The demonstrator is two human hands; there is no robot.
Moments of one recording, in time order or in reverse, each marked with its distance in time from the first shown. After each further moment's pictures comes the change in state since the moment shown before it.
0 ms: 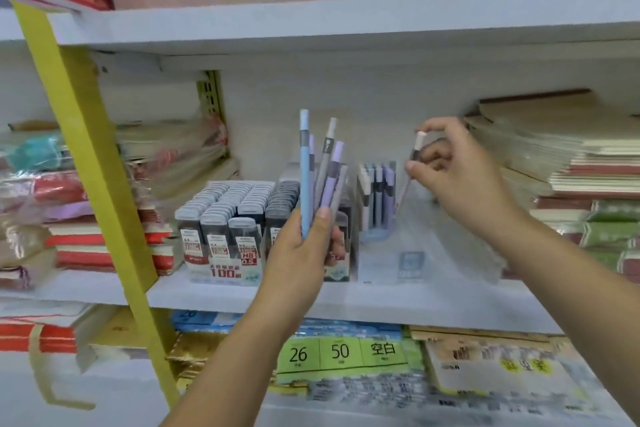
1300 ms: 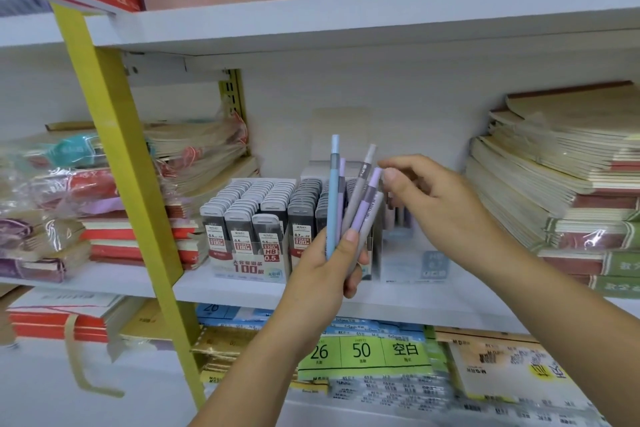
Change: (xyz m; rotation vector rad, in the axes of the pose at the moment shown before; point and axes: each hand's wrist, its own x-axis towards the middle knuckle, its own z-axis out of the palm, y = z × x) left_hand -0.012 -0.017 -0.007 -0.141 -0.195 -0.064; right_hand -0.028 -0.027 0.044 0.099 -0.131 0.023
